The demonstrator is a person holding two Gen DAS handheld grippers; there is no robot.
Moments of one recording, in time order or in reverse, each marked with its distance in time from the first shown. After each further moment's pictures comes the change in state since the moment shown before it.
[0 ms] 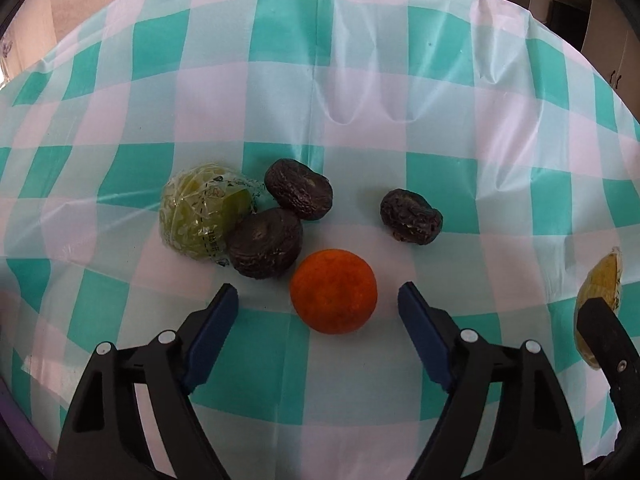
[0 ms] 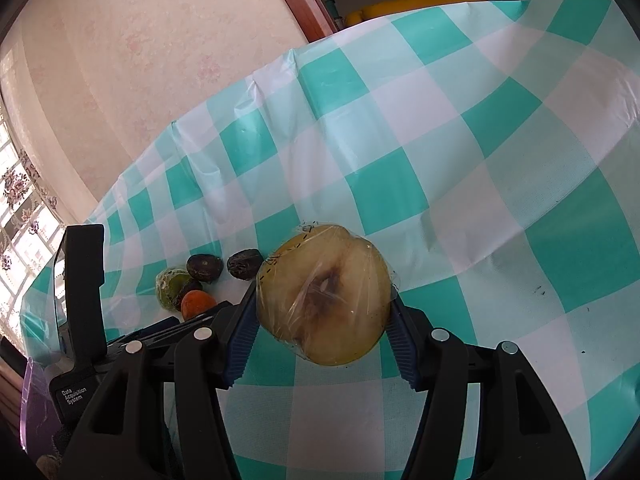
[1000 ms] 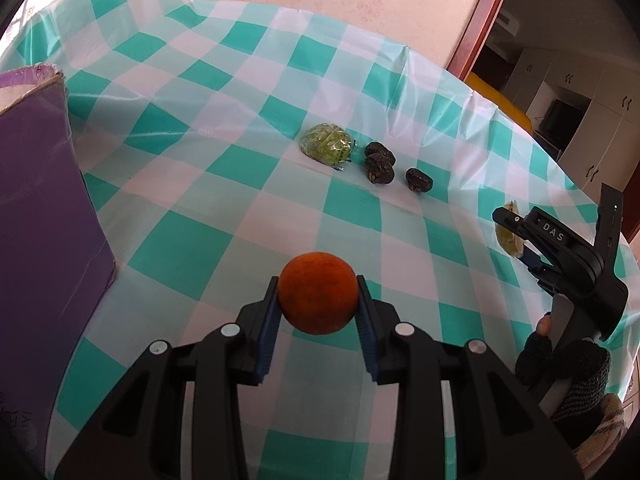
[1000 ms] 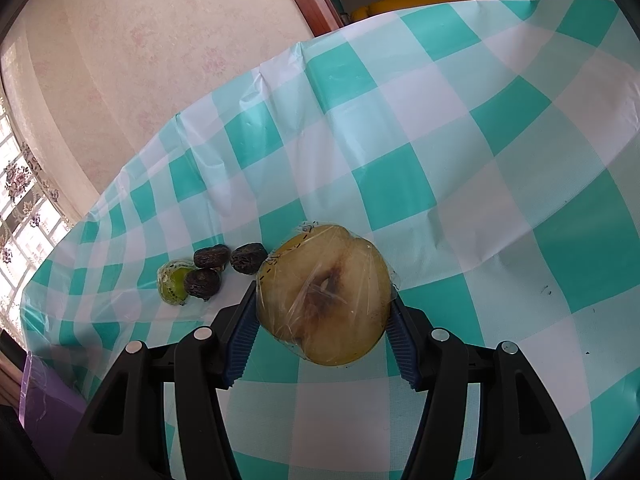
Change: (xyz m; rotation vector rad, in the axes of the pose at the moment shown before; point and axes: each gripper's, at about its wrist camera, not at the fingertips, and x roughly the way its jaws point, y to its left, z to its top) left arm -0.121 0.095 -0.146 -0.271 -0.194 -0.159; right arm 0.004 0.003 -0.001 -0.018 0.019 0.006
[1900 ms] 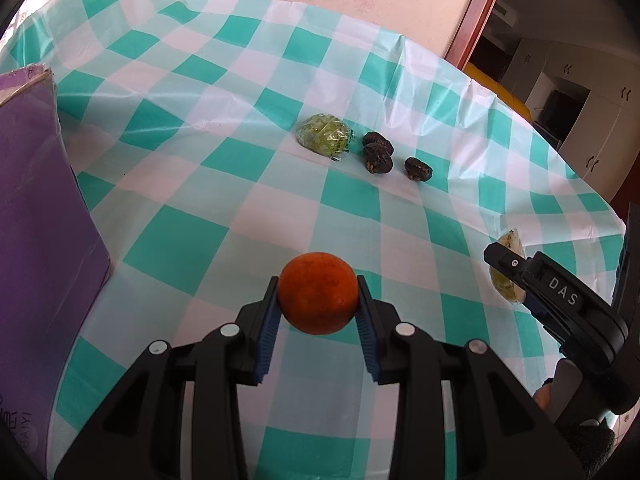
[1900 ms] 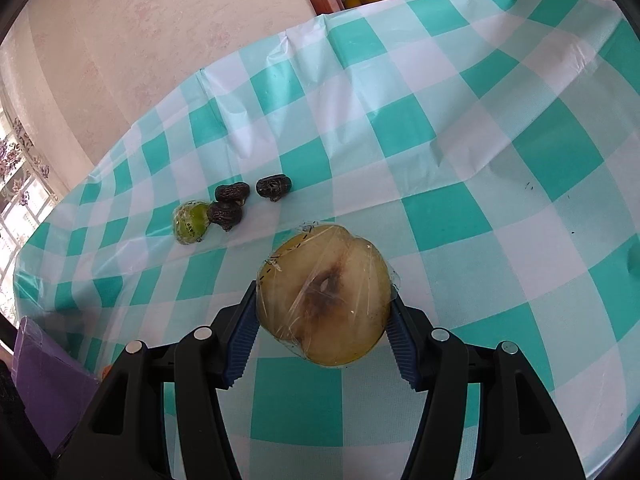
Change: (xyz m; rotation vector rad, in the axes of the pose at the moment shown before) left arm 0.006 -0.002 -0.001 0.009 0.030 0.004; right arm -0.037 0.048 -0.061 -0.012 0.052 -0.084
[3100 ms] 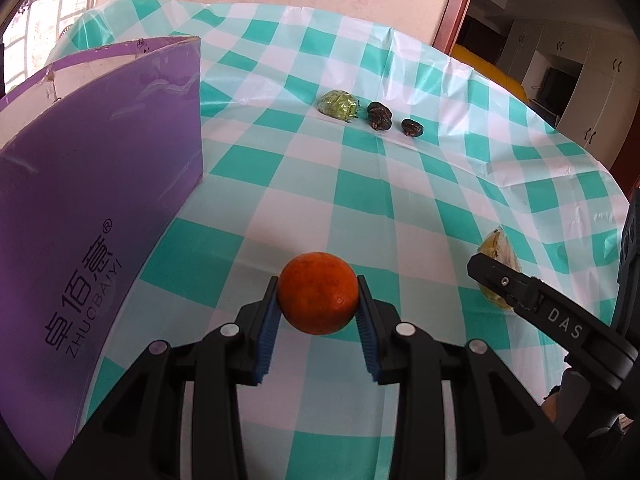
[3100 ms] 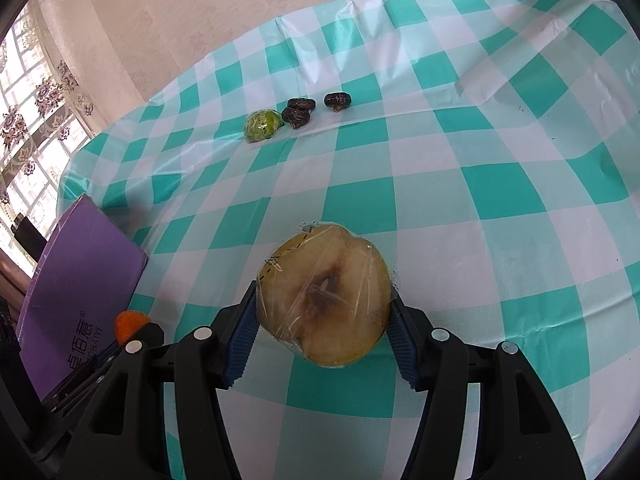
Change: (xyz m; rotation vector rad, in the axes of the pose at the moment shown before) left arm -0.088 0.024 -0.077 0.081 0.013 0.039; right arm -0.072 0.025 -0.093 -0.112 0.112 0.093
